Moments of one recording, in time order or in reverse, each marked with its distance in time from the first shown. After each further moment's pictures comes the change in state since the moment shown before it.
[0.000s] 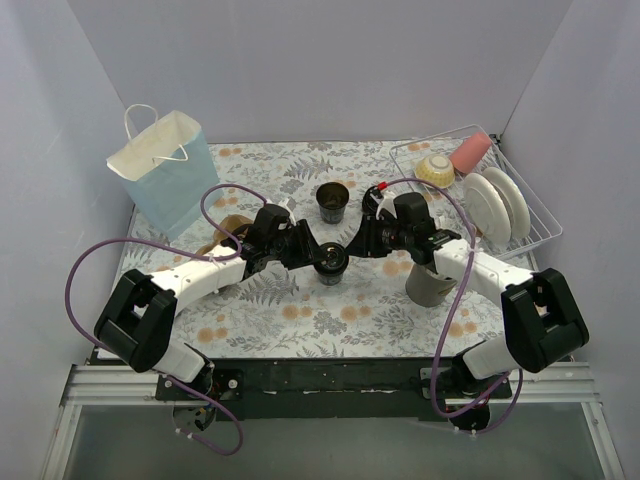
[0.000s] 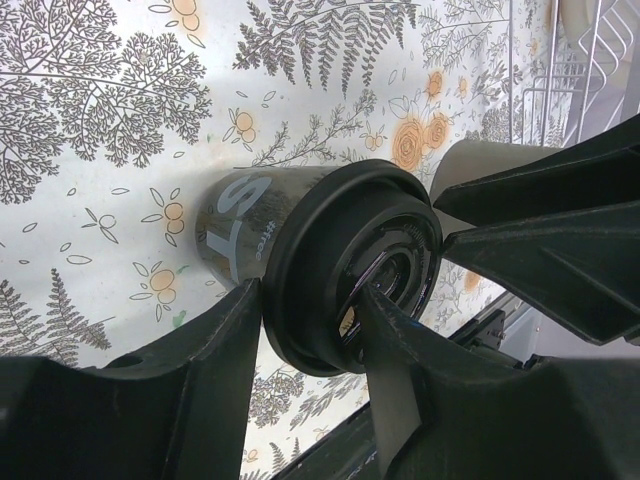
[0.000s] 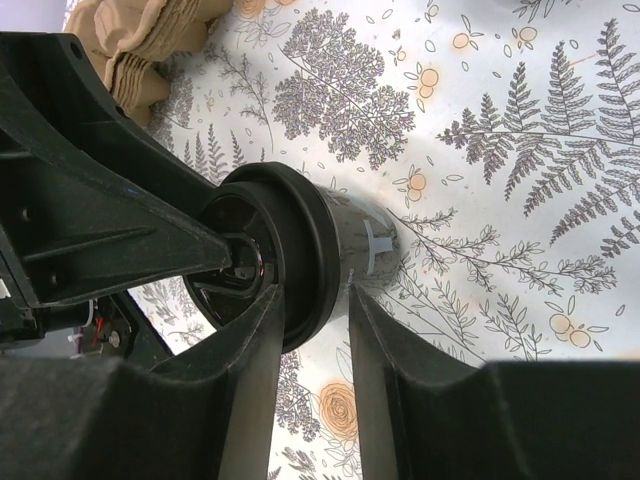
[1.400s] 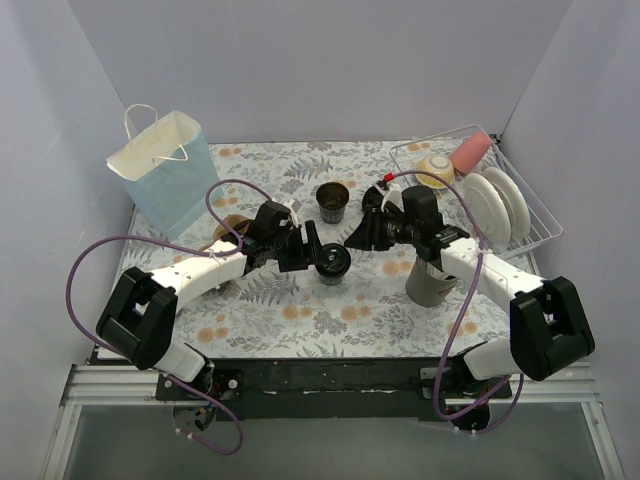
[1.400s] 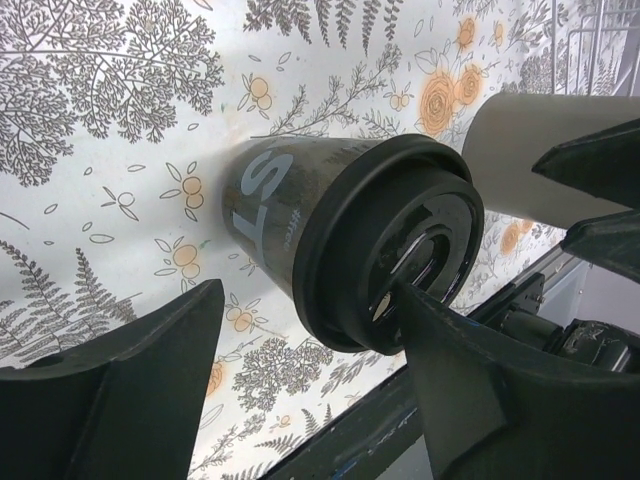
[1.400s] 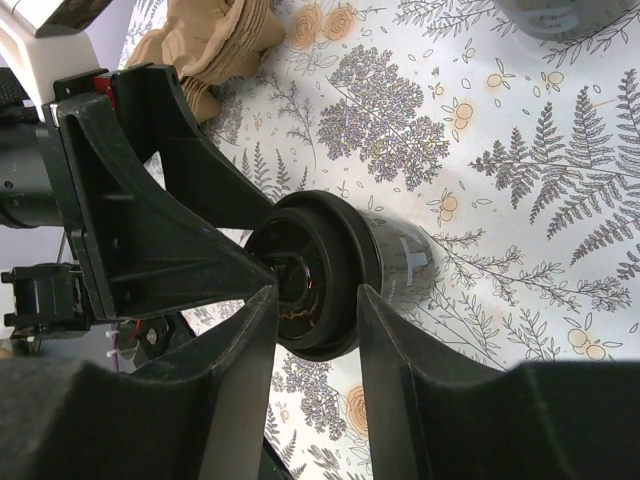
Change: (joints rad) left arm 0.006 0.013 0.051 -0.112 0.049 0.113; right arm -0.035 -0.048 0.035 -0.006 -0.074 0.027
